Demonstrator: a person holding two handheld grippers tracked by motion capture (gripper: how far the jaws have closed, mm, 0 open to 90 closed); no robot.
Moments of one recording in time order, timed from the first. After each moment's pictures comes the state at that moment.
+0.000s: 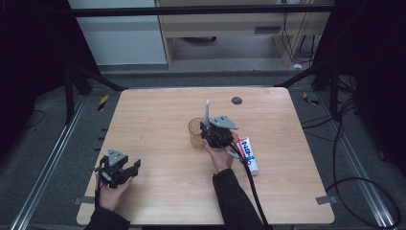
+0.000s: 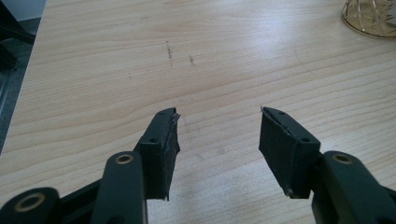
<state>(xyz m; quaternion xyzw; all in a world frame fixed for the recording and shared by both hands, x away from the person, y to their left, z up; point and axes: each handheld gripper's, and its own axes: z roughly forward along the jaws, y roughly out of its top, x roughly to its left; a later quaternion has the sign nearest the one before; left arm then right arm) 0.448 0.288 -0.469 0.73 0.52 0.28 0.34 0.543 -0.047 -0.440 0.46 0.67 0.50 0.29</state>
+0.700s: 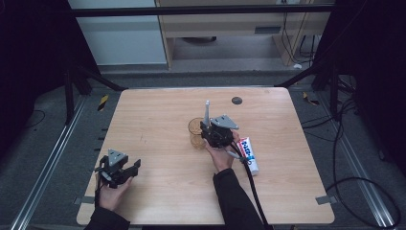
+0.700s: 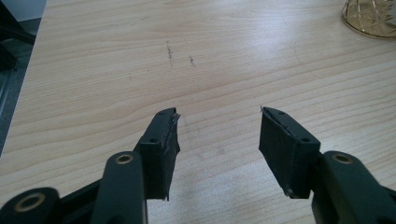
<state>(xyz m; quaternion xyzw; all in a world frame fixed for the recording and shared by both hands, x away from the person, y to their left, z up) 0.448 0.288 -0.469 0.73 0.52 0.28 0.34 0.543 -0.049 -0.438 0.46 0.67 0.50 0.29</state>
